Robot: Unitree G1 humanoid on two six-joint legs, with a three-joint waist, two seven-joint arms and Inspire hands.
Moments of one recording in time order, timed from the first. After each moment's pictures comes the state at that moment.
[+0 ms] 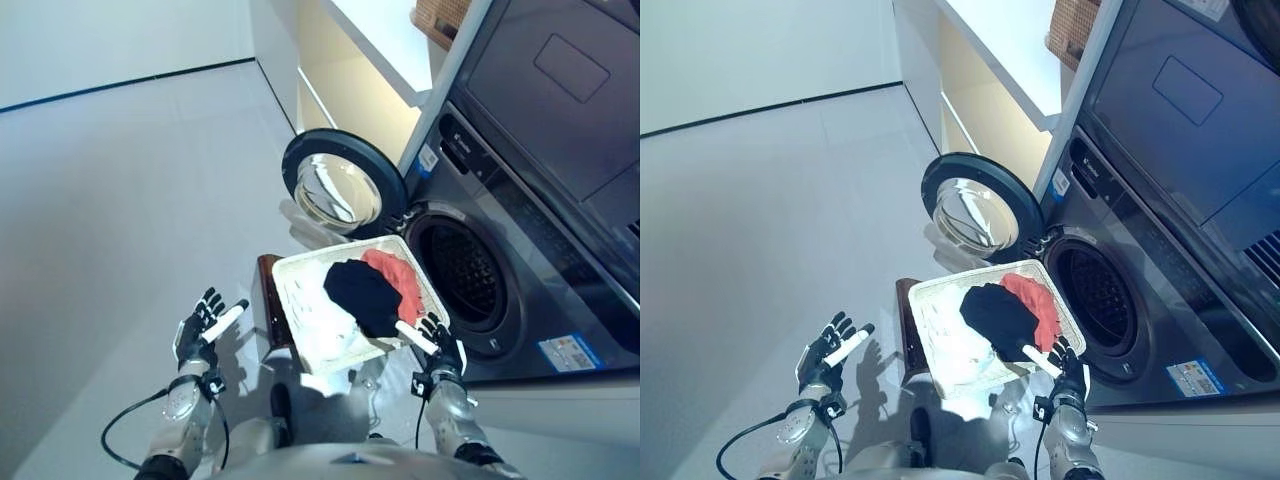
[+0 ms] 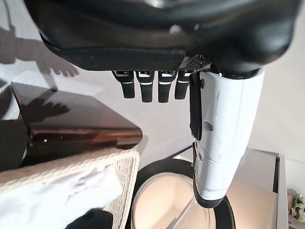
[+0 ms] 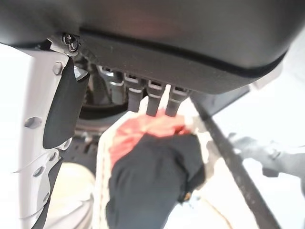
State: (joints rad) left arm 0.13 0.24 -0.18 0.59 -0.60 -0.30 0.13; right arm -0.02 -0.18 0.11 0.88 0.56 -0.32 -0.26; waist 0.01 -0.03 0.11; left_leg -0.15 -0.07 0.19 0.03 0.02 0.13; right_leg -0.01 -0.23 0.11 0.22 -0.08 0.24
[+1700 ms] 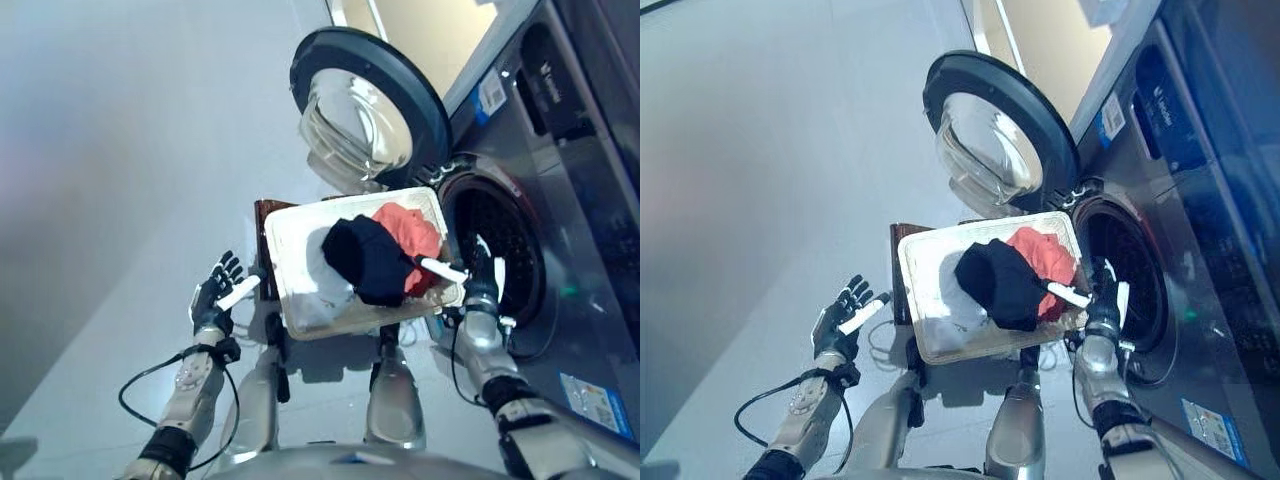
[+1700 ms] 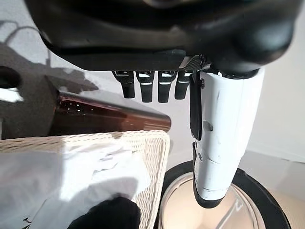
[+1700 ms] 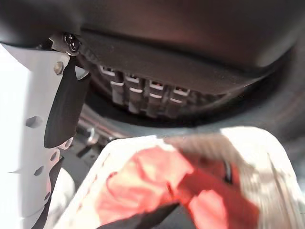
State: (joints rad) left arm 0.00 0.26 -0.26 0.48 -0.61 -0.32 0.14; right arm -0.32 -0.44 0.16 0.86 0.19 -0.27 -0.47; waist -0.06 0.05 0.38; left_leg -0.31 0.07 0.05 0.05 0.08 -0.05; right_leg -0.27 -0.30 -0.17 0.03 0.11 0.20
